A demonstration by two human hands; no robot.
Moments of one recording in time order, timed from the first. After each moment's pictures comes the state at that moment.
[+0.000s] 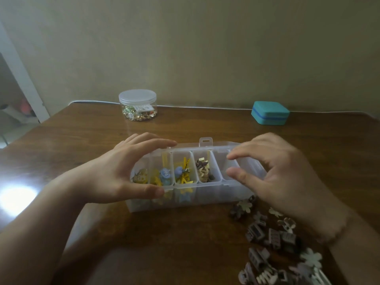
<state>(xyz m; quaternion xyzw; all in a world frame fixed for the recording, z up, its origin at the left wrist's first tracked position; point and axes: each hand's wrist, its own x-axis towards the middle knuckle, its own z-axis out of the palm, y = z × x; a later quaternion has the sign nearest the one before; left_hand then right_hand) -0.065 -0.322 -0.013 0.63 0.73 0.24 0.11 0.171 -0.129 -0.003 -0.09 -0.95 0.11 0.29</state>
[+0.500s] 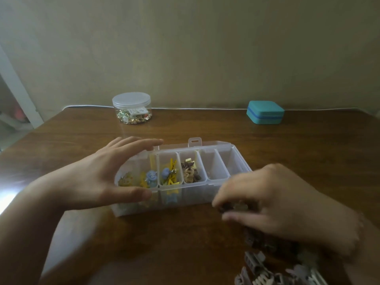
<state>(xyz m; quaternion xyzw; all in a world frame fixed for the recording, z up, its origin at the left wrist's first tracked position) -0.065 -0.329 -0.002 0.62 0.75 0.22 0.11 0.182 -0.144 0.007 0.03 -0.99 0.08 0.09</state>
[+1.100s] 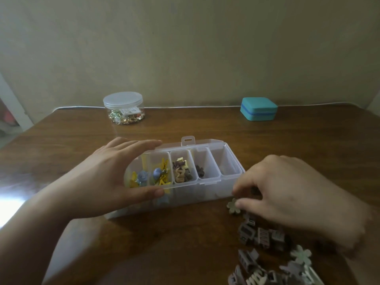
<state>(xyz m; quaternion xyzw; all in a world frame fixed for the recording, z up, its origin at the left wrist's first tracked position) -0.042 -0.314 -0.005 0.60 0.78 0.18 0.01 0.192 -0.138 0.016 -0.17 -0.99 0.02 0.02</state>
